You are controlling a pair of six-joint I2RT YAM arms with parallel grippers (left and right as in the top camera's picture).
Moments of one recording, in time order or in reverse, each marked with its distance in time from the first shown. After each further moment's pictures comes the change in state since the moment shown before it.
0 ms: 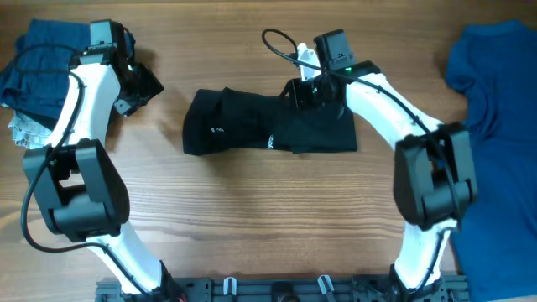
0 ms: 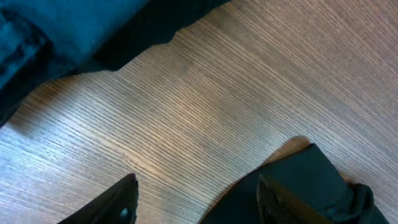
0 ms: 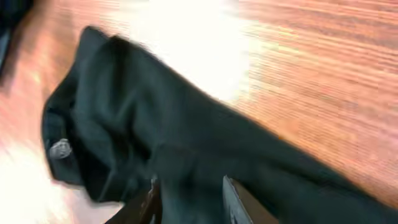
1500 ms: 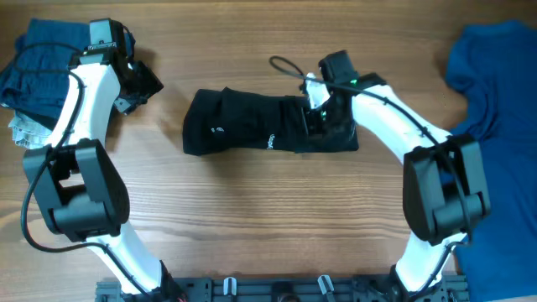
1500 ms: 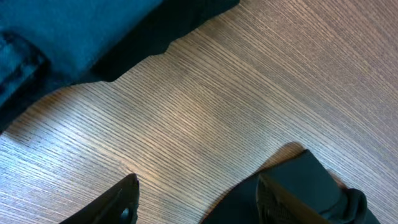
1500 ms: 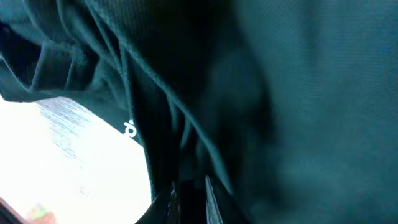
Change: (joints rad) left arm 0.000 0.000 0.000 0.026 0.000 0.000; right arm 0.018 -0.103 -0.151 -0.224 0.031 -0.011
